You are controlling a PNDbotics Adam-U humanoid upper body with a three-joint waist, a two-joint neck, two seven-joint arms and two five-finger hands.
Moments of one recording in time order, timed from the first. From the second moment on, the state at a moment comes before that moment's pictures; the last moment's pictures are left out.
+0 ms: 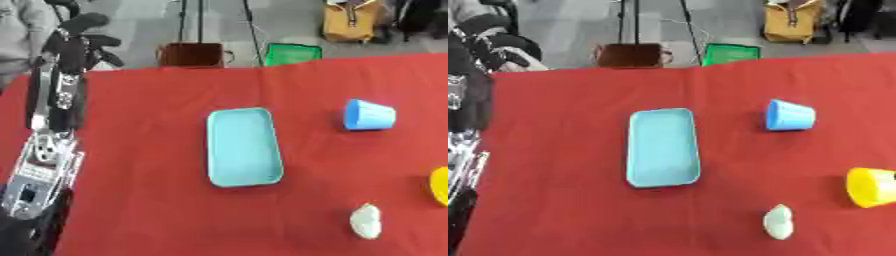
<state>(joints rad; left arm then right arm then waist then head) -0.17 0.39 0.23 -1.98 0.13 -0.28 0.05 -0.42 -0.25 -0.04 -1.92 0.10 -0.40 0.31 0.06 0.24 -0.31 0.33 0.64</state>
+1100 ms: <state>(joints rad) -0.17 0.39 0.23 -1.98 0.14 -0.28 0.04 -0.67 -0.50 -0.01 -1.75 0.07 -0.46 0.28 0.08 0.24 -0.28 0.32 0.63</state>
